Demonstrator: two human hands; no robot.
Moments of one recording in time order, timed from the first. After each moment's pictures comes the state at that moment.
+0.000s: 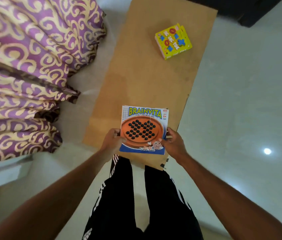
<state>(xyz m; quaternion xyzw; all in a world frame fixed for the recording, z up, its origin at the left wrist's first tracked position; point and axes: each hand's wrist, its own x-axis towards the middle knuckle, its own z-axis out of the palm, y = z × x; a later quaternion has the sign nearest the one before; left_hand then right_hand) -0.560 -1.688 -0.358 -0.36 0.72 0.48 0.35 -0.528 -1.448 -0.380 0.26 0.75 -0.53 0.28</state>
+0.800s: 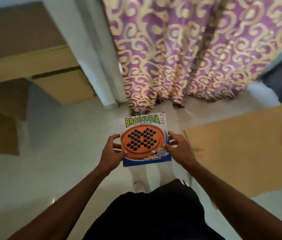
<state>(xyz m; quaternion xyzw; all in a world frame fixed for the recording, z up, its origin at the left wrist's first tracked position) -0.090 -1.937 -0.209 -0.54 0.63 0.56 -0.08 -0.315 -1.790 -0.218 -0.29 0.80 -0.38 0.36</state>
